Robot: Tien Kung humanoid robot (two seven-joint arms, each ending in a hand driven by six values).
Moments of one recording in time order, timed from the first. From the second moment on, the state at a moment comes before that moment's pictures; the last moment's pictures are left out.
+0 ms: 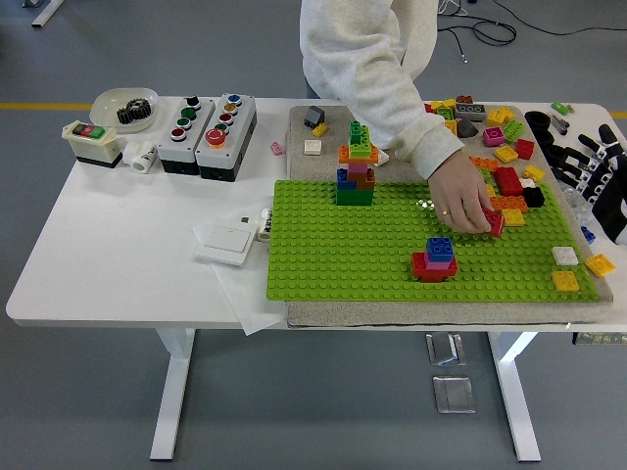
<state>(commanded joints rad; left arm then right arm) -0.11 0.02 -1.01 -0.18 1.18 0.01 0.27 0.54 -0.59 0.84 1.01 -0.34 -0.05 0.23</state>
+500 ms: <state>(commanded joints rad) -0.11 0.02 -1.01 -0.18 1.18 0.01 0.27 0.54 -0.59 0.85 1.02 -0.49 -0.12 0.24</state>
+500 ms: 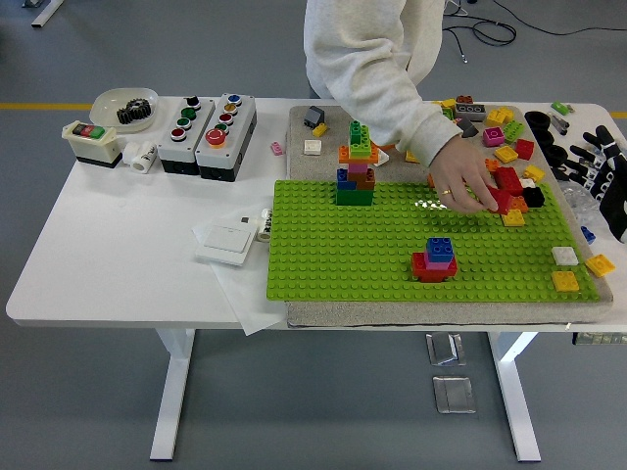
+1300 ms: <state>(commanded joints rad) -0.11 0.02 -1.00 -0.18 1.17 0.00 0.27 0.53 -0.59 0.82 1.01 -0.68 -0.18 0.22</state>
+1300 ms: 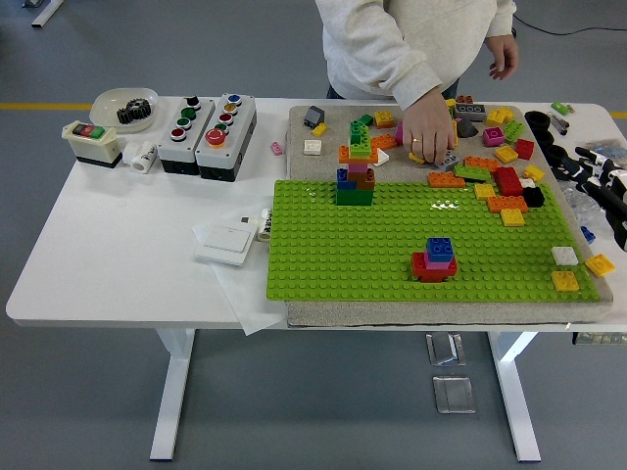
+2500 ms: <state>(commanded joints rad) -0.12 0.02 -1.00 -0.18 1.18 0.00 0.28 0.52 -0.61 0.85 1.00 -1.14 -0.17 0.19</state>
